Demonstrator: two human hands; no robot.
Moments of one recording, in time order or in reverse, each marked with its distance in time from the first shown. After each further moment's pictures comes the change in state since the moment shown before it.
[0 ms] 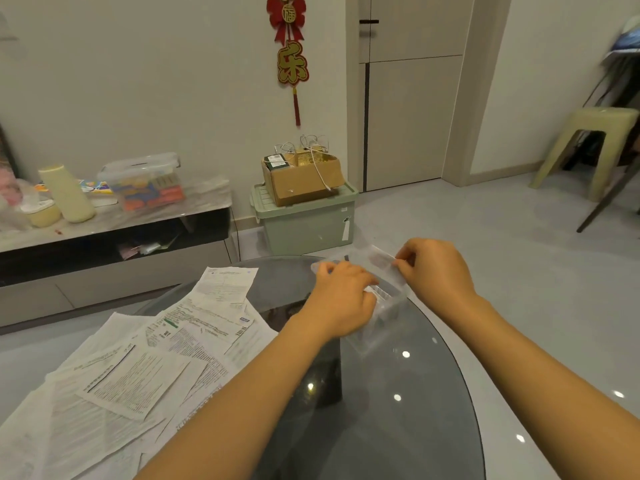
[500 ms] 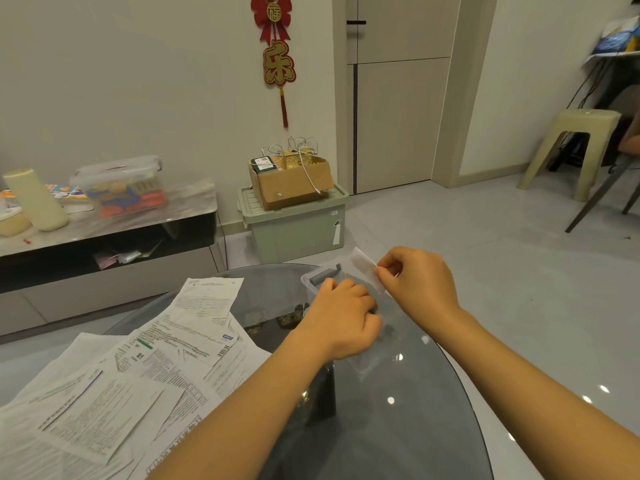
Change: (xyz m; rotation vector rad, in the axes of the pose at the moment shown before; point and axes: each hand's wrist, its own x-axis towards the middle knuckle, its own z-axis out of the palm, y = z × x) left_hand 0.024 -0.015 0.029 0.109 -0.051 0.141; right_hand 0.013 0.004 0.027 0.107 0.063 -0.033
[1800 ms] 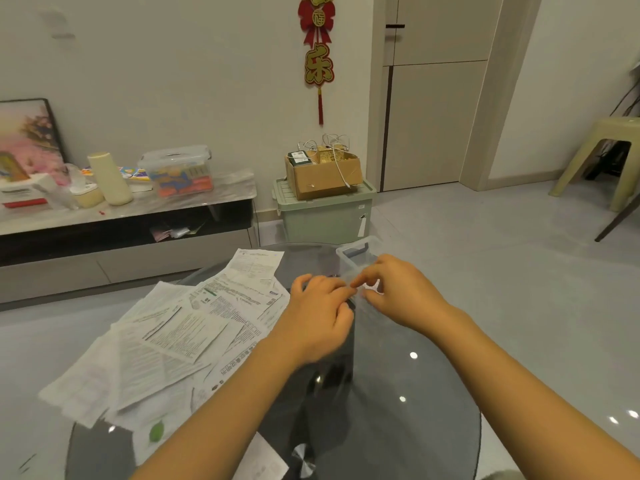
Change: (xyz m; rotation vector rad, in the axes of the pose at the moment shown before) left_hand -0.124 0.020 -0.045 -0.097 0.144 -0.196; right_hand -0.066 -0.063 -0.021 -0.049 -0.401 -0.251
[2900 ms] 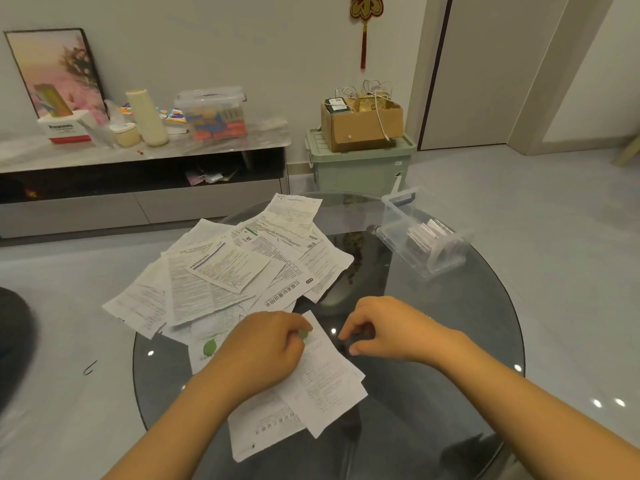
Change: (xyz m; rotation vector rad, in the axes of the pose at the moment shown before) left_hand -0.147 -0.047 -0.010 -0.056 -0.131 -0.365; right_hand -0.051 -0.044 0.089 0.056 -0.481 -0.235
